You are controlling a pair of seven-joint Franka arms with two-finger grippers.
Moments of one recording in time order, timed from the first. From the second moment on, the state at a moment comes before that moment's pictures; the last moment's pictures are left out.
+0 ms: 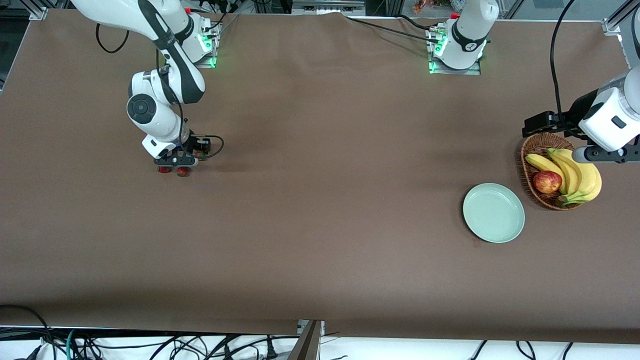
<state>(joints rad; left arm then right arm) -0.04 0.15 0.01 -1.46 -0.05 1.41 -0.08 0.18 0.26 0.04 -2.46 0.01 2.63 0.21</state>
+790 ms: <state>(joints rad) -0.04 0.17 0.01 -1.46 -0.05 1.41 -0.08 0.18 0.28 0.04 -2.46 0.01 2.66 0.22</state>
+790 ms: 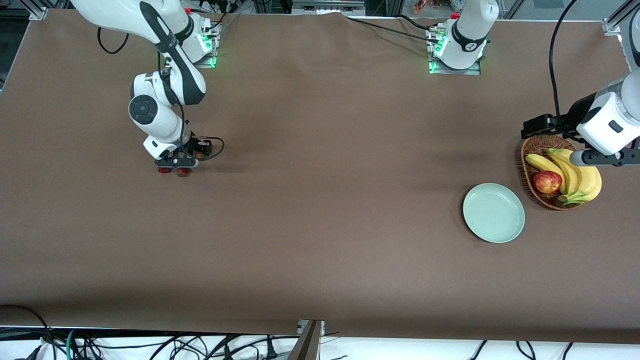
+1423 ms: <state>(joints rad) -0.09 0.18 0.00 -1.44 -0.05 1.42 -0.08 0.20 0.28 0.06 -2.40 0.01 2.67 0.30</state>
